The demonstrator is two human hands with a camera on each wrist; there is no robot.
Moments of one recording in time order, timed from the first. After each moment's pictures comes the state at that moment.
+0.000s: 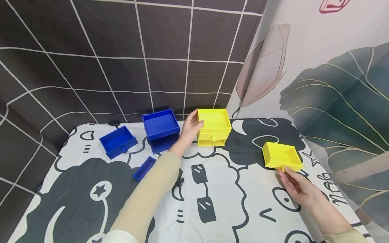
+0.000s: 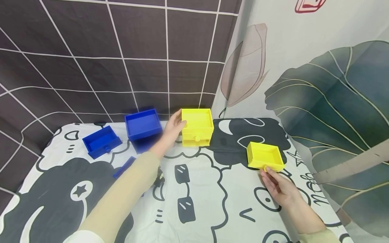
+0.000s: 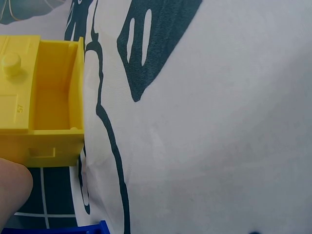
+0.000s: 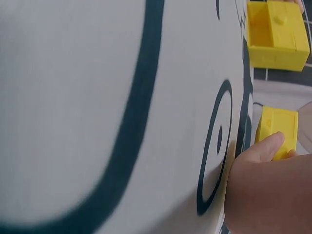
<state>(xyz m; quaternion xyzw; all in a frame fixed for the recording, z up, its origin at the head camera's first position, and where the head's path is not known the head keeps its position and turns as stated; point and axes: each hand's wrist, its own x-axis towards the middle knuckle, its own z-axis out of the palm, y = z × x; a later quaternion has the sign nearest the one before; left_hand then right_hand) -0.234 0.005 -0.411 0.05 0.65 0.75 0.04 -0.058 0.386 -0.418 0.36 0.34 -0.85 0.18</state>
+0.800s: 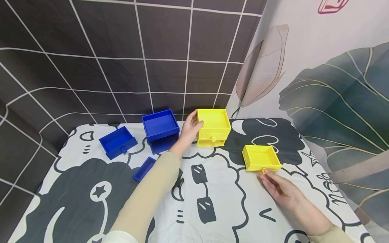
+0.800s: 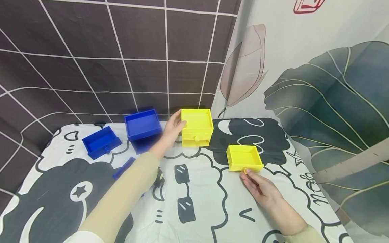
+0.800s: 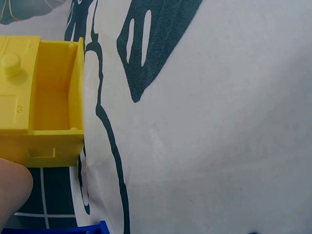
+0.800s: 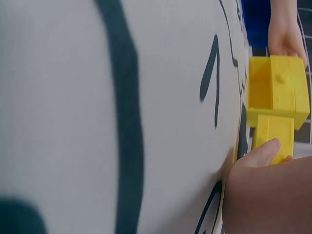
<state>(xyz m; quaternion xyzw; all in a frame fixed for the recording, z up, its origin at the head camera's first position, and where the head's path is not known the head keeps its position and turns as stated) -0.236 0.005 -0.413 0.05 0.65 0.75 0.04 -0.057 0.330 -0.422 0.30 0.43 -0.82 0.21</state>
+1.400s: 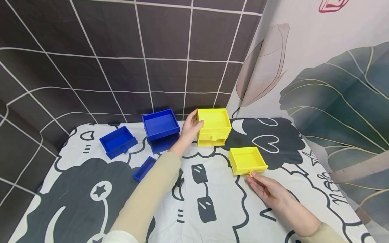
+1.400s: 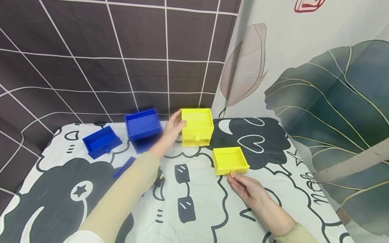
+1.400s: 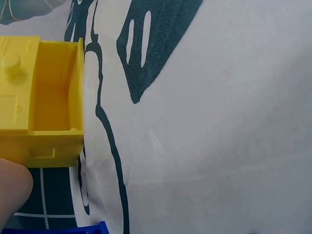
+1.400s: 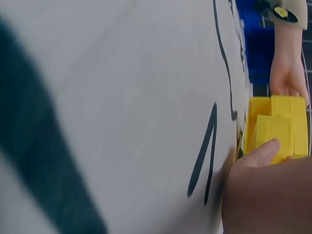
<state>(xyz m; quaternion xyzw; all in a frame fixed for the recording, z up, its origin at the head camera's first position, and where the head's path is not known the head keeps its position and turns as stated) -0.233 0.005 -0.412 0.05 0.66 0.75 0.04 -0.053 0.291 -0.423 0.27 0.47 -0.80 0.24</state>
